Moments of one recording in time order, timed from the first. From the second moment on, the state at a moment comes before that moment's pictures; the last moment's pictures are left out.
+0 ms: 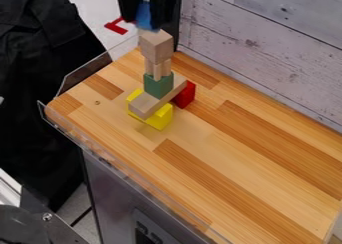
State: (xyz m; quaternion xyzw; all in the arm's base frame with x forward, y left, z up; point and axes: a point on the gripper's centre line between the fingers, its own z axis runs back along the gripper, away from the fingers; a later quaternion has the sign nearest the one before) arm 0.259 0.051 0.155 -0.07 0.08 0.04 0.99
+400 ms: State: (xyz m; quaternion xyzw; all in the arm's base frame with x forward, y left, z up) arm 0.269 0.058 0.137 -0.09 0.09 0.04 0.99
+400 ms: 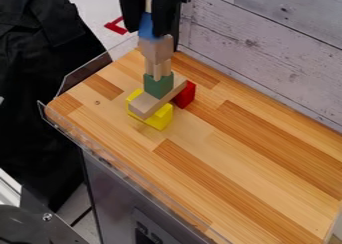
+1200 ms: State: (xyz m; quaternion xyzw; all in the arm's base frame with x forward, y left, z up) arm 0.282 0.067 0.140 -0.07 0.08 0.07 0.99
